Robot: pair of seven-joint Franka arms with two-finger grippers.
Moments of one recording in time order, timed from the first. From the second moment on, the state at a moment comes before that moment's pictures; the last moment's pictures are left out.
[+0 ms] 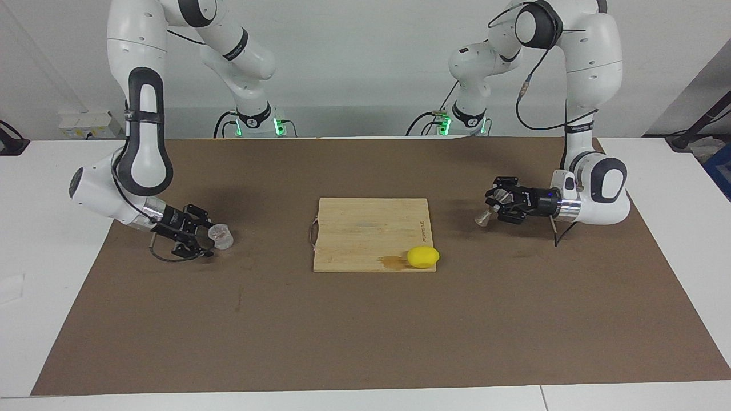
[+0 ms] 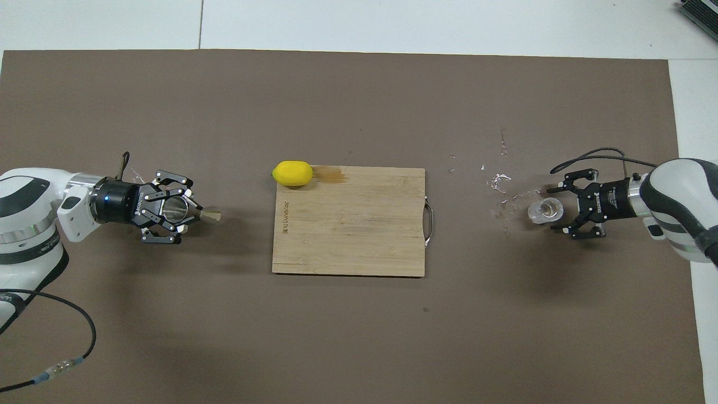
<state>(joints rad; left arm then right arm) 0.15 0.44 0.05 -1.94 -1.29 1.26 2.43 -0.37 0.36 0.11 -2.02 0.62 2.08 0.91</state>
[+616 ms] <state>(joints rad) -0.07 0.09 0.05 -1.99 -1.32 1.52 2.16 -0.37 0.36 0.11 -2.04 0.62 2.08 0.91</state>
